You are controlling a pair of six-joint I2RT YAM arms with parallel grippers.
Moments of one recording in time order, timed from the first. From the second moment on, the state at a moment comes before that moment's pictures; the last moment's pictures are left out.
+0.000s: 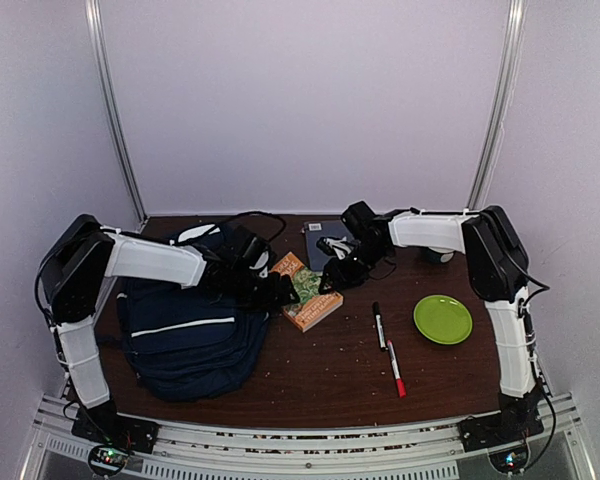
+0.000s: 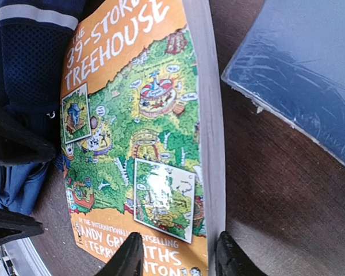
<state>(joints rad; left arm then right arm) -0.75 1.90 1.19 -0.17 0.22 -0.74 0.57 2.24 1.74 -0.64 -0.49 0.11</state>
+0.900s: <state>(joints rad) -0.75 1.96 1.19 -0.14 0.24 -0.79 0.56 2.24 1.71 -0.54 -0.78 0.21</state>
